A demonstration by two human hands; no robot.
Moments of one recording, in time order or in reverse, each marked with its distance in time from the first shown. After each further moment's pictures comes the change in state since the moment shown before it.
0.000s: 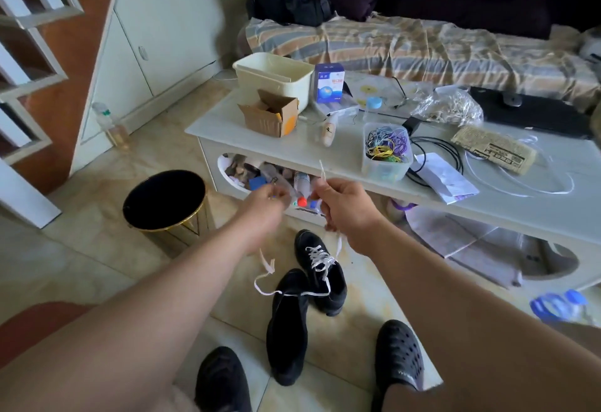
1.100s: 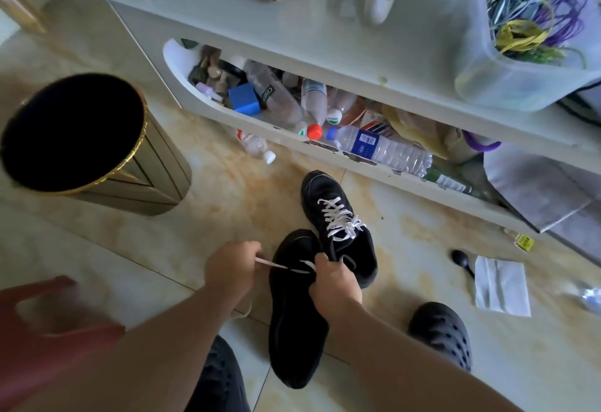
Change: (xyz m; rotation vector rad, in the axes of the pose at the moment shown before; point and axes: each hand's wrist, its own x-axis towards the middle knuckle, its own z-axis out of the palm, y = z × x) left_hand 0.137 -0.313 0.079 0.995 -0.313 -0.065; right_hand 0.087 0.325 0.094 -0.952 -0.322 0.389
